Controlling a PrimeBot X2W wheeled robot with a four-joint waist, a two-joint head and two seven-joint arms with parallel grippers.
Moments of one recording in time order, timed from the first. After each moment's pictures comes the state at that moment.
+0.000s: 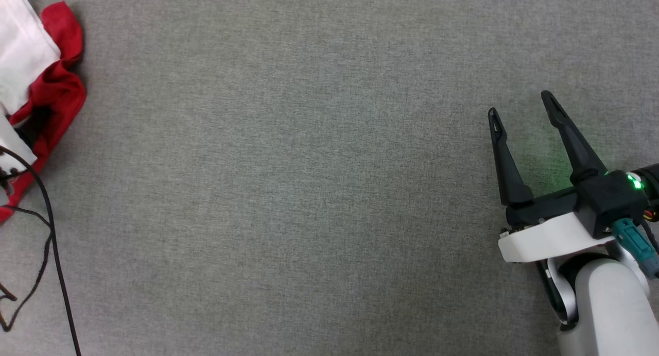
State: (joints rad) left arm -0.83 0.62 -0.14 0.84 -0.76 -0.13 0.48; right arm -0.27 -0.07 0.07 -0.11 -0.09 0.13 -0.11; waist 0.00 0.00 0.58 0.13
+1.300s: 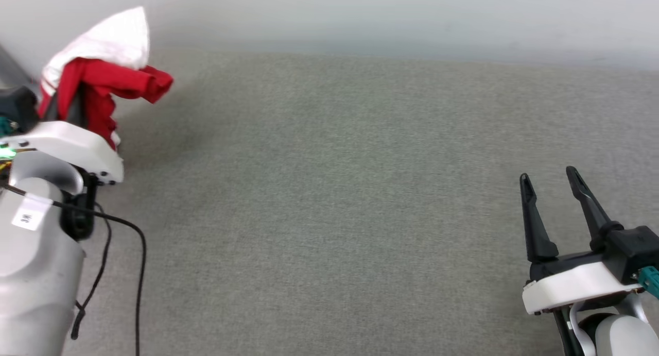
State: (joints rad) left arm -0.73 0.48 -0.25 0.69 -0.54 0.02 -0.23; right arm -0.09 -0.05 -0.05 -0.05 0.02 0.13 -0.13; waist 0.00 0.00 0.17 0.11
